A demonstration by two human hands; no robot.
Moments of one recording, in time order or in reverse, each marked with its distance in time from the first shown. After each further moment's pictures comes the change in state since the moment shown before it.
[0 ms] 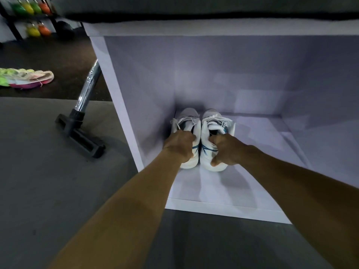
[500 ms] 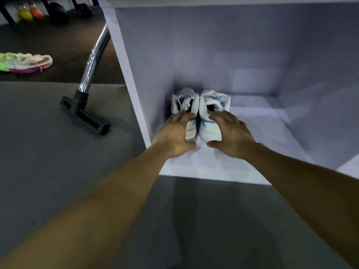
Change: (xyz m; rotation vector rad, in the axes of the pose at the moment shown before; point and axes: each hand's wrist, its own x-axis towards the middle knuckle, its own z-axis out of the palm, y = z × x) left_hand -0.072 -0.009 0.022 -0.241 0.165 0.081; right_hand -0.079 -0.004 0.026 -0.004 0.319 -0.044
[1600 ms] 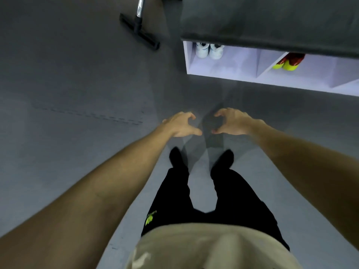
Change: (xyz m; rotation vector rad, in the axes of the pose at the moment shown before) left_hand -0.339 0.306 -0.517 -0.206 -0.924 -0.557; right_hand -0.319 -0.239 -0.532 0.169 -0.958 0.185
